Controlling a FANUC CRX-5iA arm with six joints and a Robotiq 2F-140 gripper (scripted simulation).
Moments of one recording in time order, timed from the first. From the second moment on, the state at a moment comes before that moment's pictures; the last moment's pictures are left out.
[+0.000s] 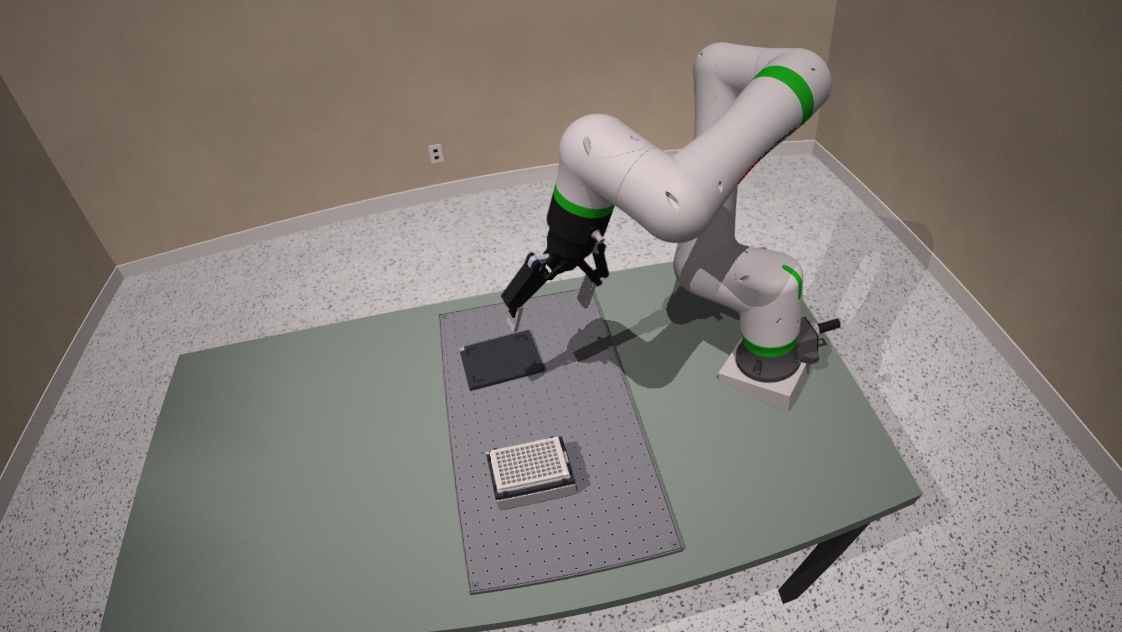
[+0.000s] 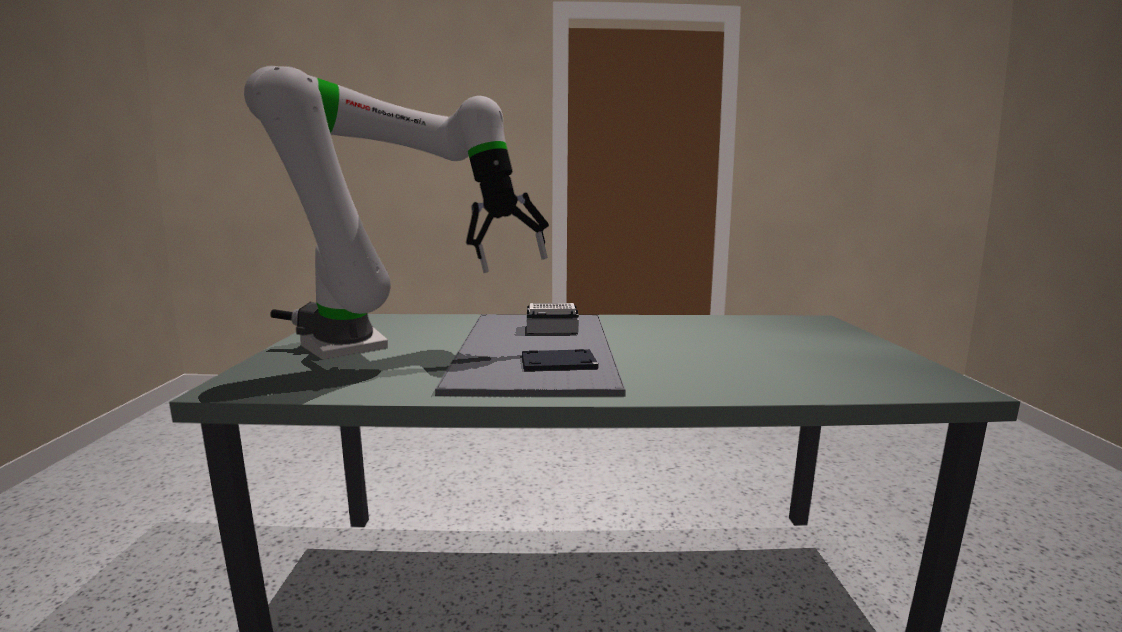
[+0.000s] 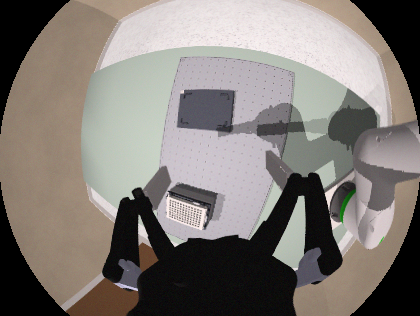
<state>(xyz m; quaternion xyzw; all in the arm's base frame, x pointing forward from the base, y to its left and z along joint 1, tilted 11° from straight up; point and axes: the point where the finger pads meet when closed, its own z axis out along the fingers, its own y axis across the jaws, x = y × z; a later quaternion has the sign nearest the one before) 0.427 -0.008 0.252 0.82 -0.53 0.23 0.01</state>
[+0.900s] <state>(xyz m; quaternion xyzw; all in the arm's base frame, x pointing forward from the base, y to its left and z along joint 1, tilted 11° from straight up) 0.468 0.075 0.228 0.94 -0.30 0.16 0.05</state>
